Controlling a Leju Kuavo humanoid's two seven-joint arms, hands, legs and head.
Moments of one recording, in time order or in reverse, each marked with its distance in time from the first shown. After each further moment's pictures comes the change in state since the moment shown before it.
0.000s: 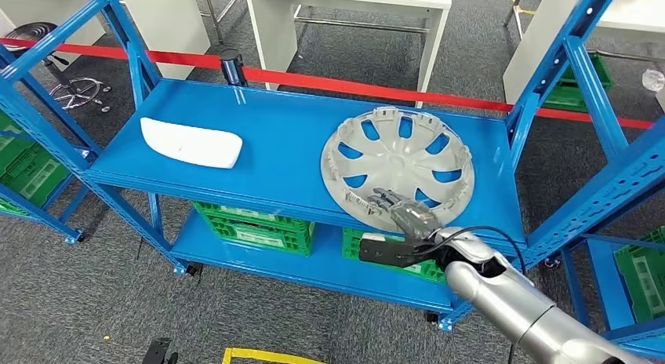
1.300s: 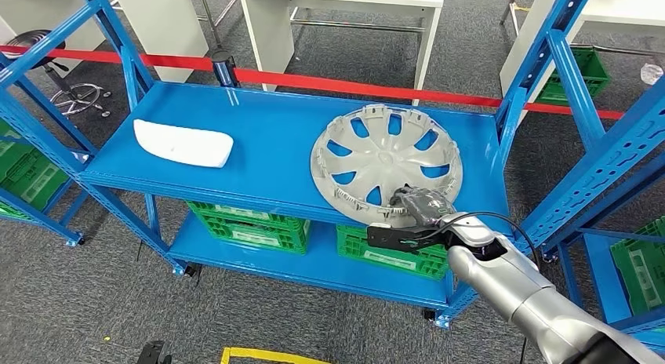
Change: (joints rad) left arm 0.005 0.013 0.000 0.000 0.021 0.000 -0.011; right arm -0.071 0.045 -0.023 0.195 0.176 0.036 0.045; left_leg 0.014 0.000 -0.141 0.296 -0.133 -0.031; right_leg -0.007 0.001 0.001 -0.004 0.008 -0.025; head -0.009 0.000
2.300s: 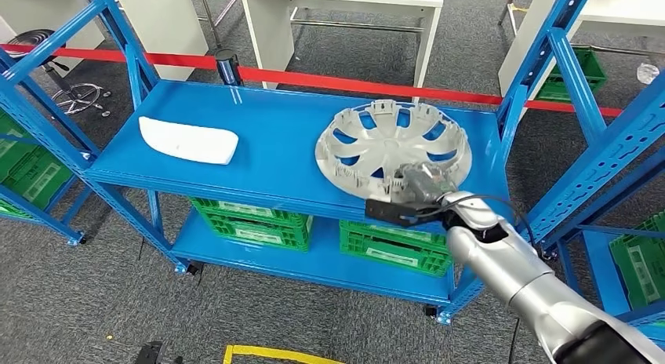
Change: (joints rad) left arm 0.007 -0.006 0.000 0.000 -0.004 0.021 -0.053; right arm -0.049 0.018 -0.088 -0.040 -0.036 -0.107 -0.016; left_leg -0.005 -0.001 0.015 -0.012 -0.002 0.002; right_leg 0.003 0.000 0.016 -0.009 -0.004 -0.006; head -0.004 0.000
